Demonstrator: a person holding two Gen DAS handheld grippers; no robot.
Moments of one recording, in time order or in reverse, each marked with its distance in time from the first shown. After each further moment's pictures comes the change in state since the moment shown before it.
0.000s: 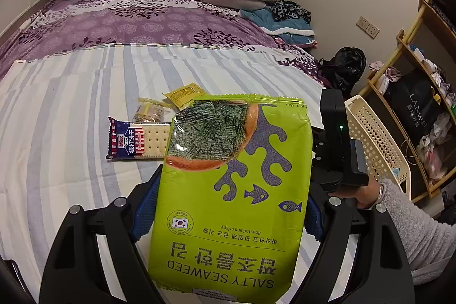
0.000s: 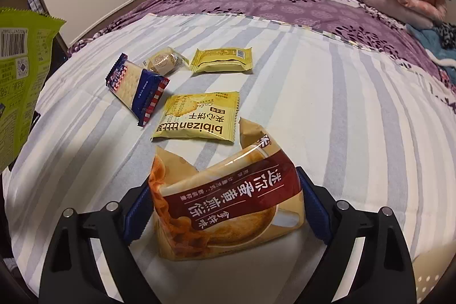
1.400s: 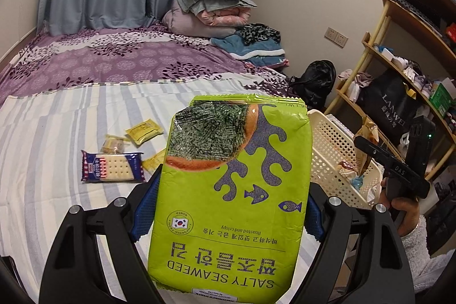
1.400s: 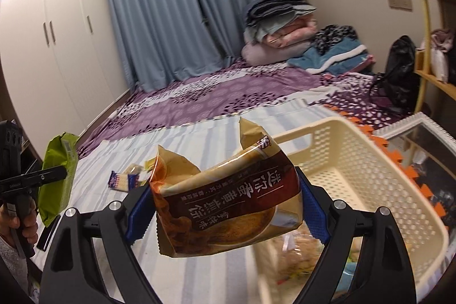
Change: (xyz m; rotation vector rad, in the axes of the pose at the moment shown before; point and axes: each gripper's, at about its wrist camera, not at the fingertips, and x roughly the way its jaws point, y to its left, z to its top) left arm -0.053 -0.092 0.002 0.098 -0.138 -0.060; right arm -0.275 -0.075 -0.115 0.414 -0.506 -0.292
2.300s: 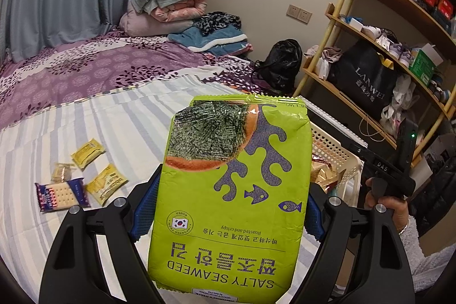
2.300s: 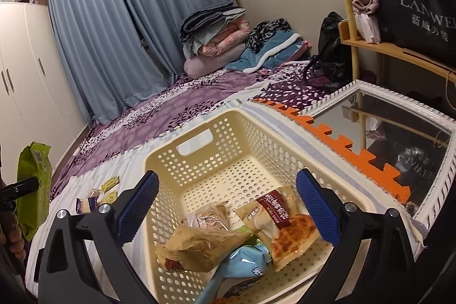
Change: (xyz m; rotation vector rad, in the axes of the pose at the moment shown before) left arm 0.048 -0.095 0.021 0.154 0.058 -0.111; right arm -0.044 -0.098 -0.030 0.213 -0.061 -0.166
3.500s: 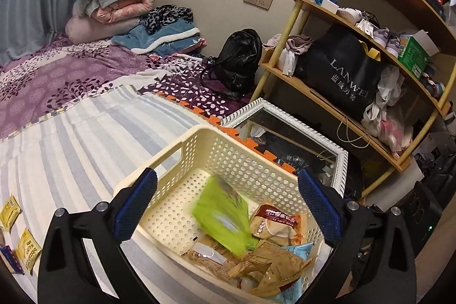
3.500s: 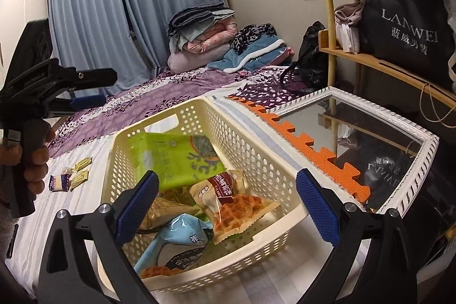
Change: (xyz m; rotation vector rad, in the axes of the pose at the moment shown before) left arm 0.146 -0.107 0.073 0.078 0.034 -0.155; right arm -0.022 -0.024 -0.020 -0.109 0.001 -0.111
